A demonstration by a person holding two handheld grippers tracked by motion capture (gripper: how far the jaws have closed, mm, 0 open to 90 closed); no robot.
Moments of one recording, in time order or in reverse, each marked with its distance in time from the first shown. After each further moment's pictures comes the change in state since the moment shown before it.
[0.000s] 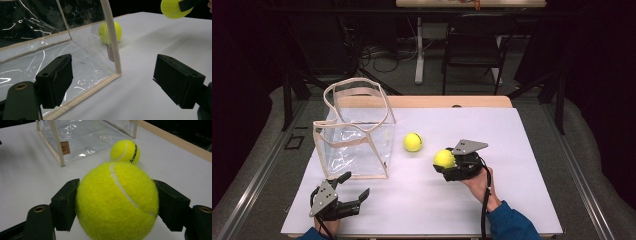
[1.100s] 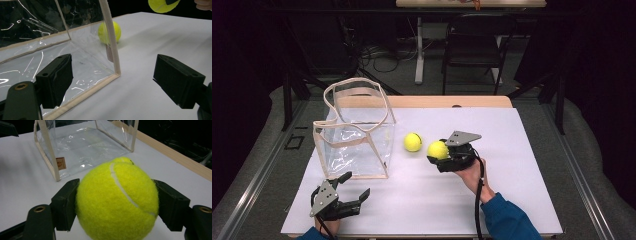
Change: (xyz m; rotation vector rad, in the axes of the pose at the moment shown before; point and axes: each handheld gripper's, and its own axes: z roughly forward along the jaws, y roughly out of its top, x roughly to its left) left arm -0.001 0.000 0.001 -0.001 -0.006 0.005; right arm -0.006 0.022 0.016 -0.039 -0.001 -0.026
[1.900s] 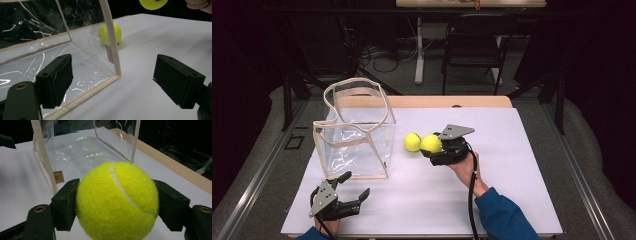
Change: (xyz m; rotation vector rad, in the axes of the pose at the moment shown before) left arm 0.000 0.000 0.000 -0.006 0.002 -0.007; right arm -0.002 0.019 0.015 -0.033 0.002 -0.011
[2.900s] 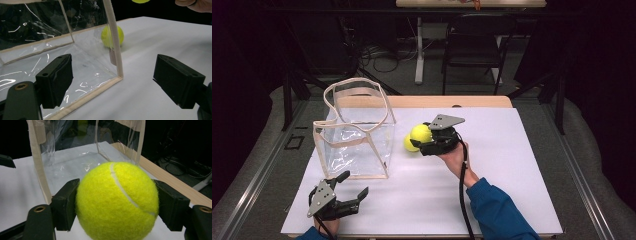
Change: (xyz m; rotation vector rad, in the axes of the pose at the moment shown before) left arm 0.001 0.000 -0.002 -0.021 0.013 -0.010; right arm -0.001 0.030 0.021 -0.066 0.018 -0.022
